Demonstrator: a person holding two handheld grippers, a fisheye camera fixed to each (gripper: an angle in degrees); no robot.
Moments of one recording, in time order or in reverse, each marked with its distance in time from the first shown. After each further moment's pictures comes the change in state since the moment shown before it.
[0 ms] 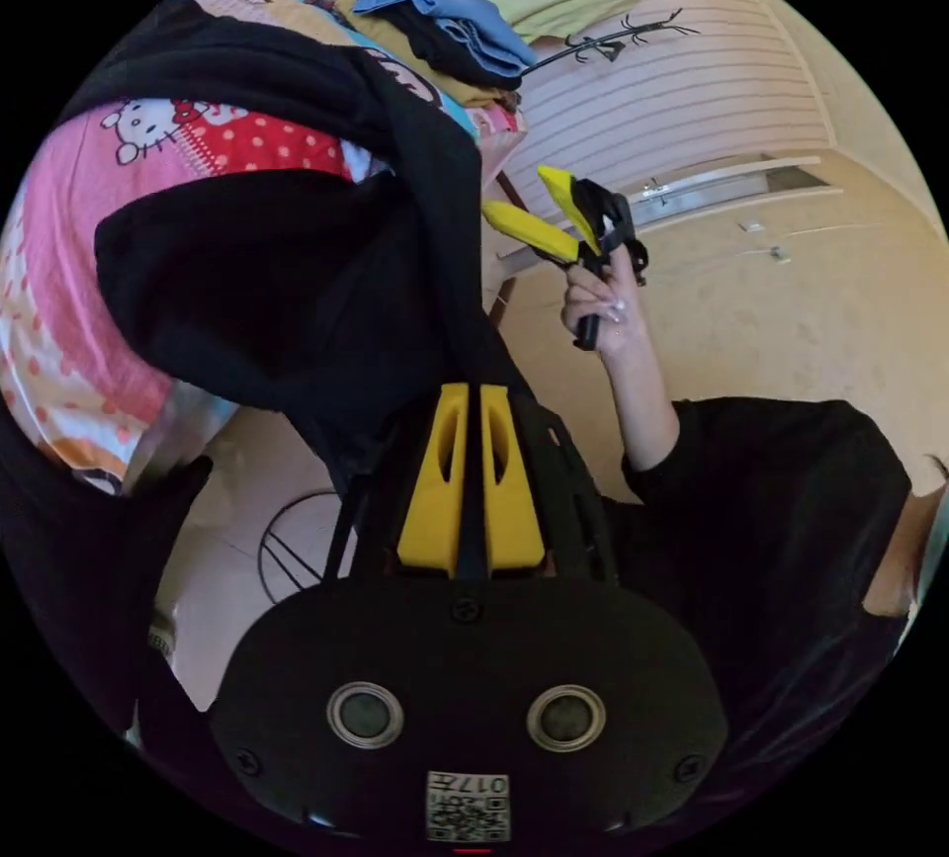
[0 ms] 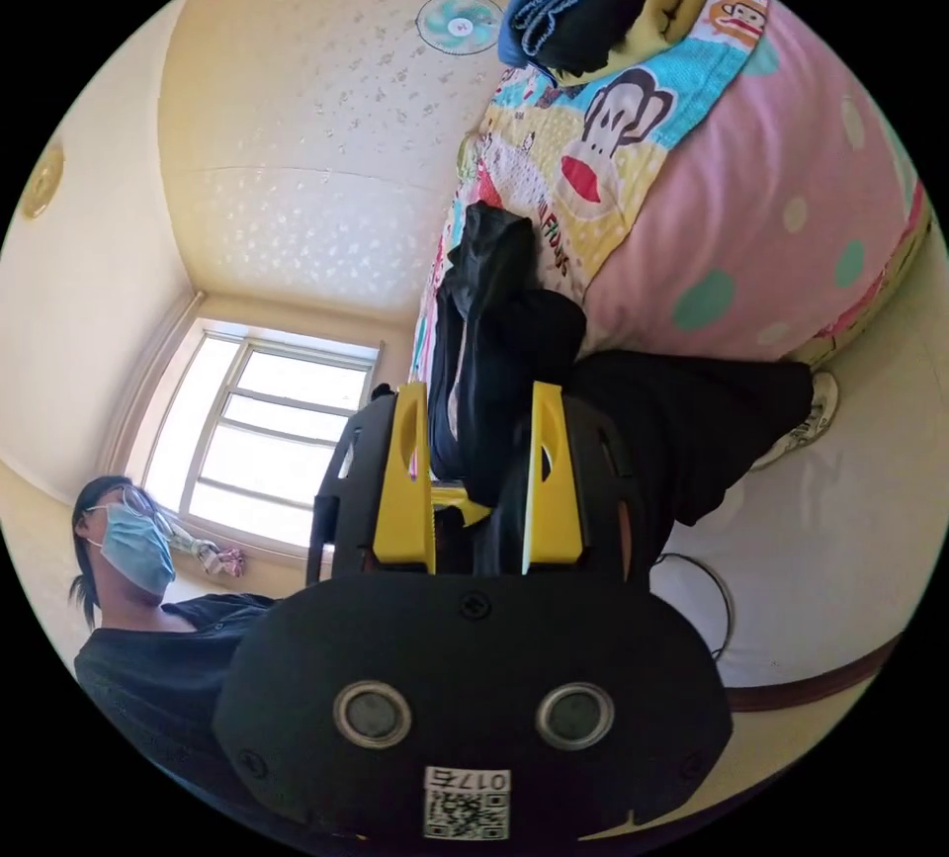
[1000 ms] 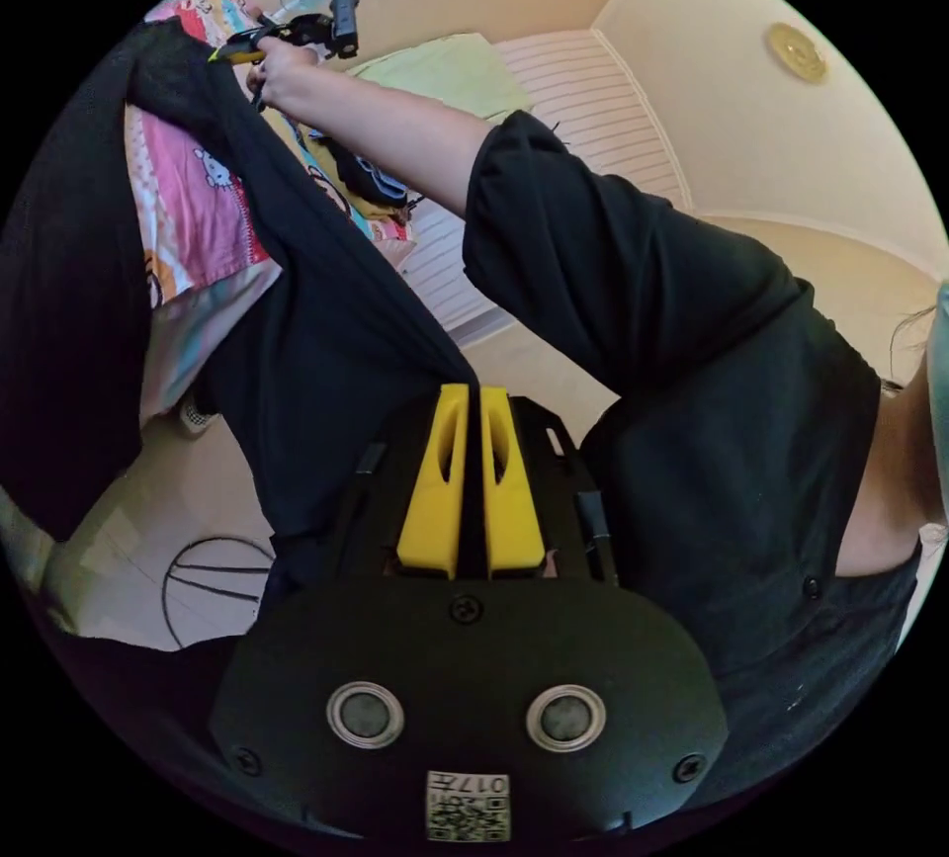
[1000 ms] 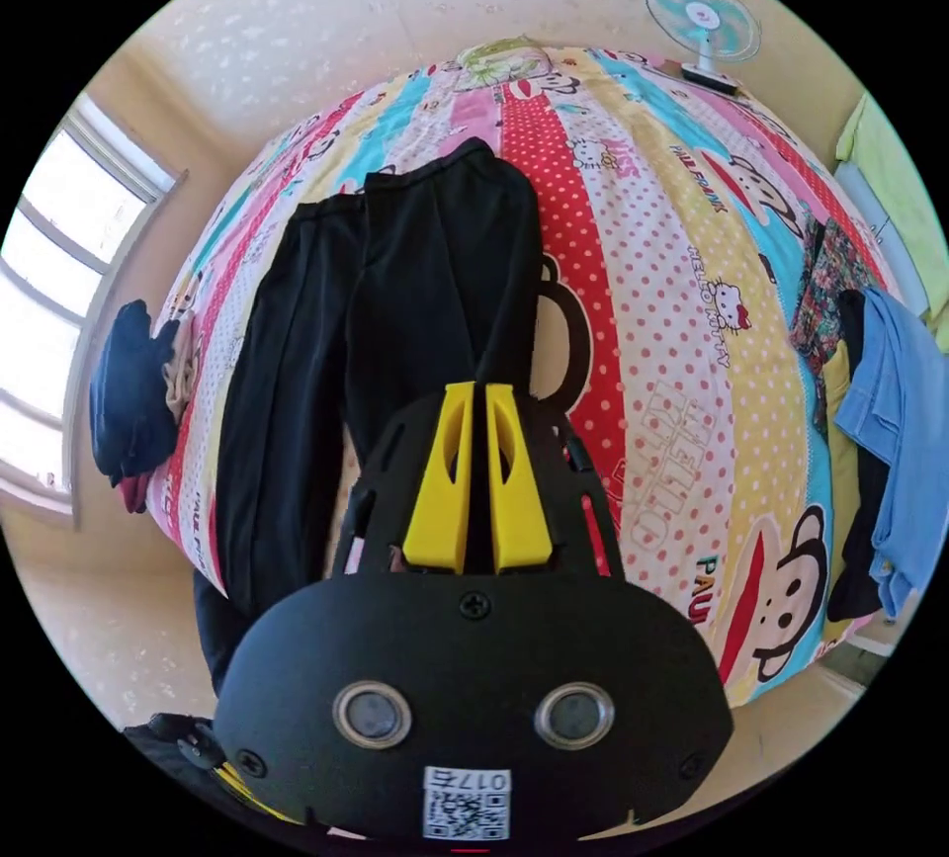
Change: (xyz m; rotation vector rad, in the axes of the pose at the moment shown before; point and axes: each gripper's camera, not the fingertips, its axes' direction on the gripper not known) left arm 0.019 0.188 -0.132 0.398 0.300 0.072; right arm -0.165 -0.179 0.440 -0.268 0.812 -0.468
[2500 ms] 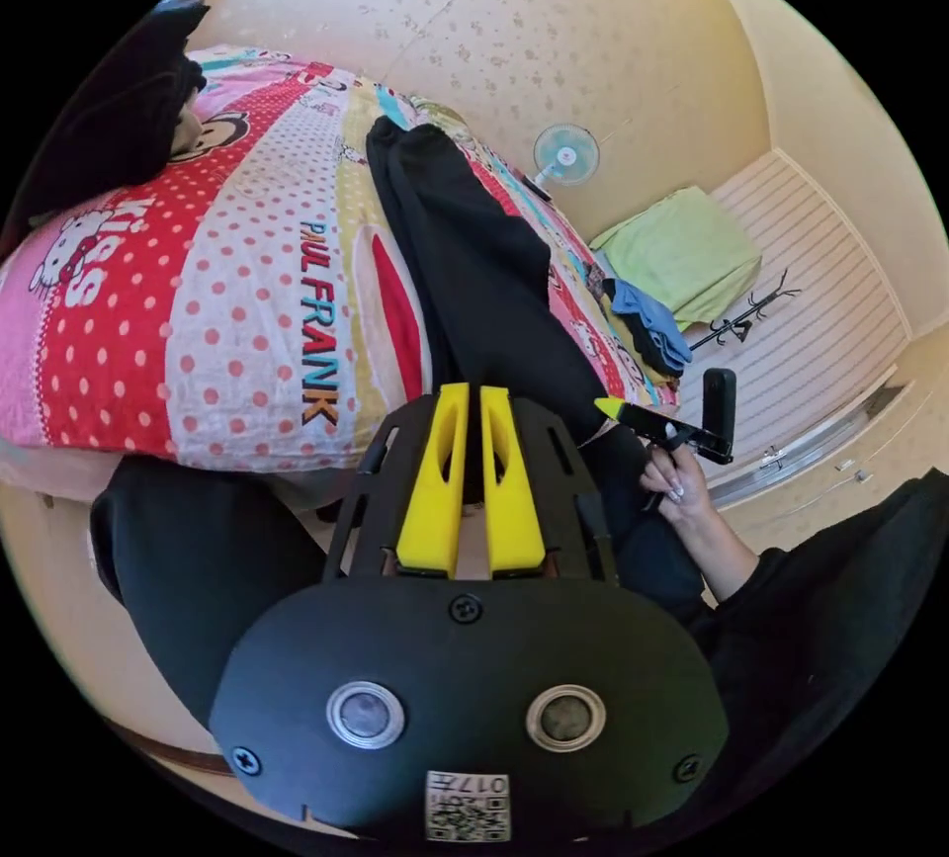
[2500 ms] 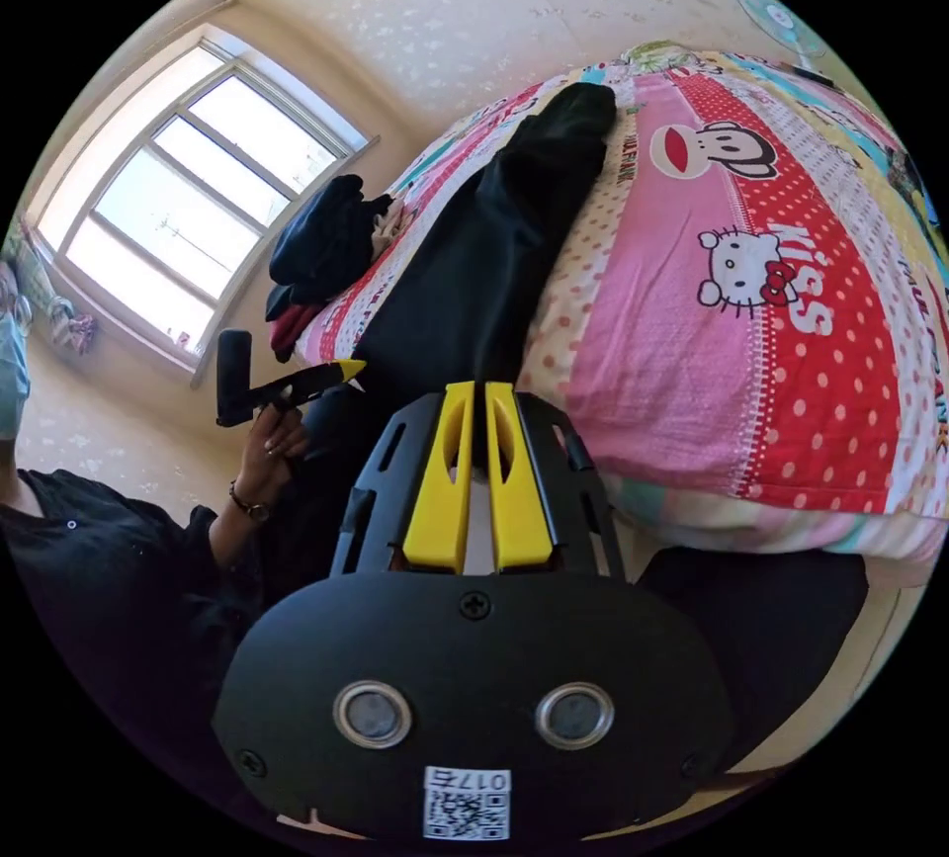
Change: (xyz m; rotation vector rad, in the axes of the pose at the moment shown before) left arm -0.041 0.001 -0.089 0.486 -0.786 -0.240; right arm -0.075 0.294 0.035 0.057 -0.504 -0.219
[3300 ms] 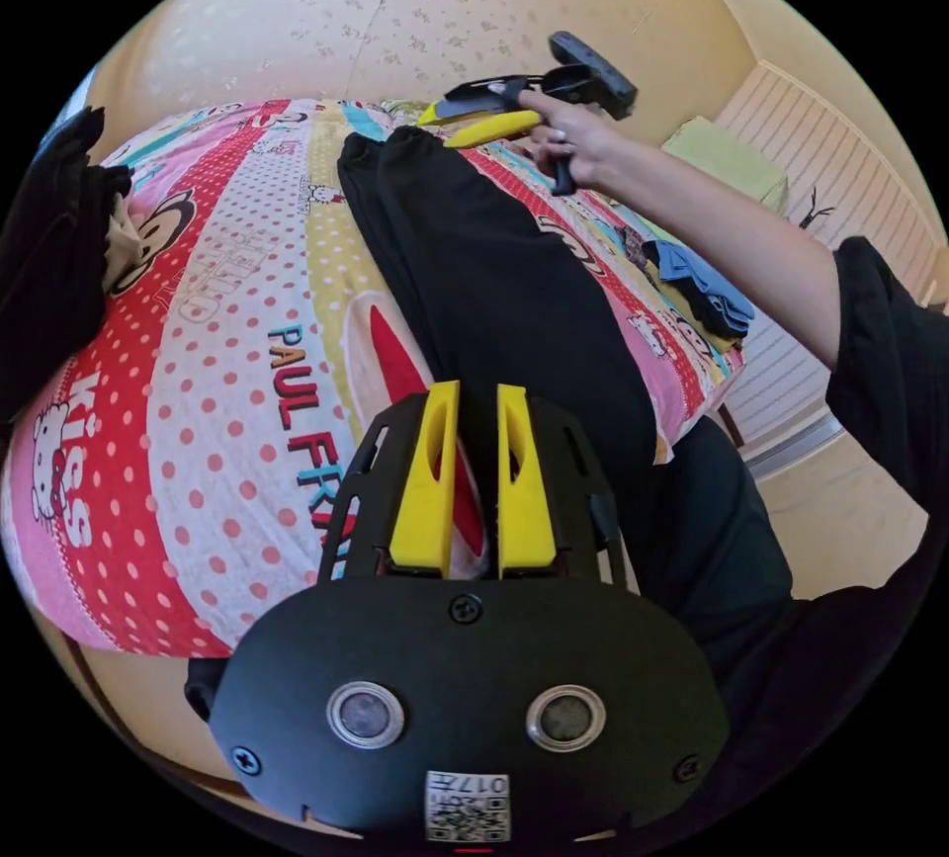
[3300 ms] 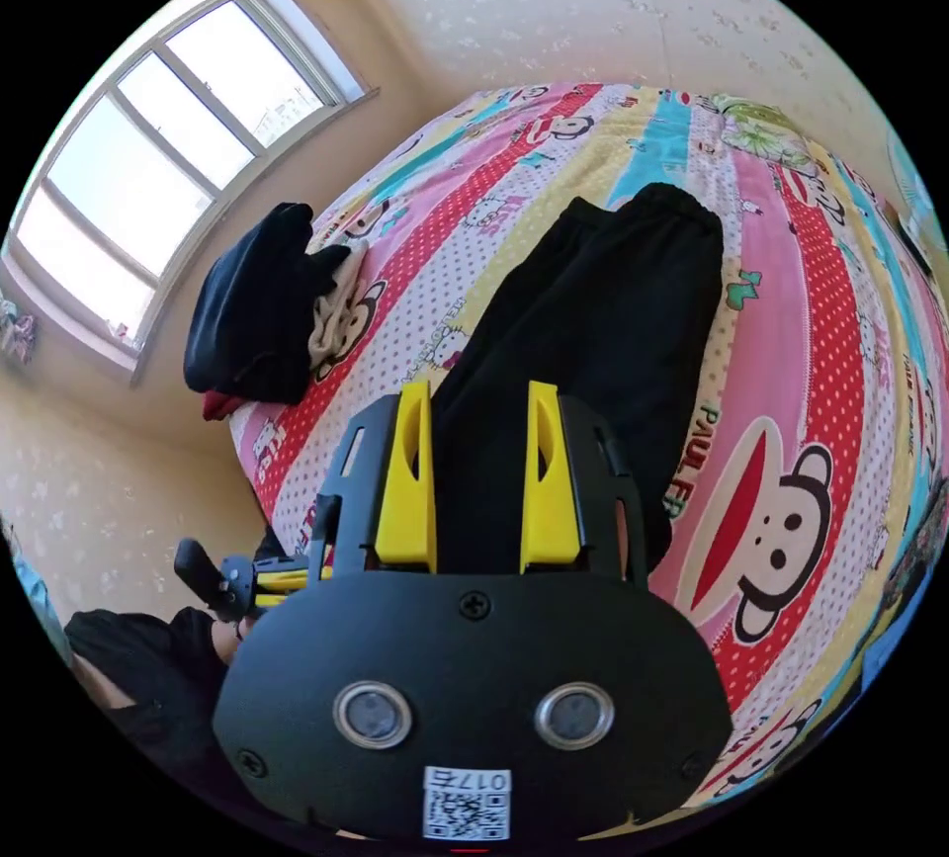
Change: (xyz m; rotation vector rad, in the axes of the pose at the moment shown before) left arm 0.025 -0.073 0.041 -0.058 -0.186 0.195; right arm -0.016 -0.370 0.131 -0.189 0.206 -0.120
